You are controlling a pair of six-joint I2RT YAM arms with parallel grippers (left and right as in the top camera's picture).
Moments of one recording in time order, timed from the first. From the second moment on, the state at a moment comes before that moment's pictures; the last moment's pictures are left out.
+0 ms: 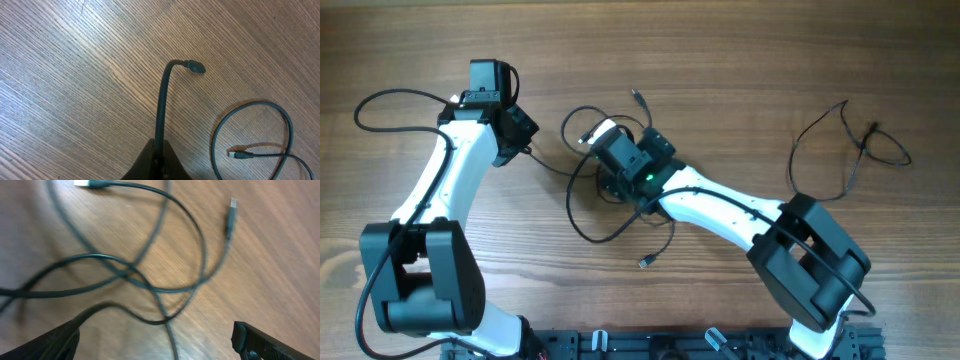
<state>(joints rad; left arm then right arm) 0.01 1.72 1.22 -0.71 -0.11 -0.74 0.83 1.93 1.23 -0.31 0.39 -0.12</state>
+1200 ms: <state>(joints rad) 0.01 1.72 1.22 -0.71 -0.11 -0.74 0.82 1.91 1.30 -0.50 -0.23 -0.13</state>
